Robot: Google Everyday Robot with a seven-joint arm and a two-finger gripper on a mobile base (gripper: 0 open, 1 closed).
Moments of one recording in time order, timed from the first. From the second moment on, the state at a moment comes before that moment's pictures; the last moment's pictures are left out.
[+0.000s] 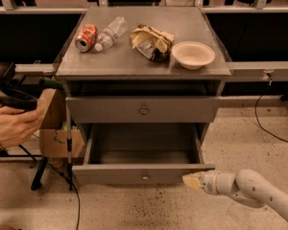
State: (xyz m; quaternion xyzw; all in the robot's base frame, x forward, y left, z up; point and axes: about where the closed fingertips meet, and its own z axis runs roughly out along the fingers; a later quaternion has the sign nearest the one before) arm 0.549 -0.196 0.397 -0.25 0.85 0.29 0.35
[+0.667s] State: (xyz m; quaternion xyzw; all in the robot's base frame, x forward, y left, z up) arm 0.556 -0.203 0.400 -0.24 0.85 0.29 0.36
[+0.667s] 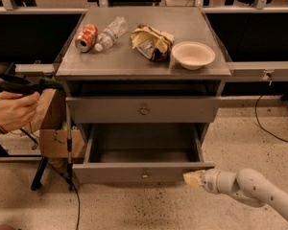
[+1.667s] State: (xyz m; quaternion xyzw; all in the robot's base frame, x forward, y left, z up) arm 0.561 -0.207 0.402 -0.23 0.85 0.29 0.37
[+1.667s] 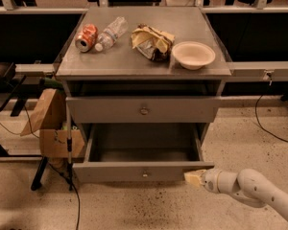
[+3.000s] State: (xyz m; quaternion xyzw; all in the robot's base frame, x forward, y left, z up) arm 0.566 -0.200 0.407 -0.23 0.85 0.29 0.39
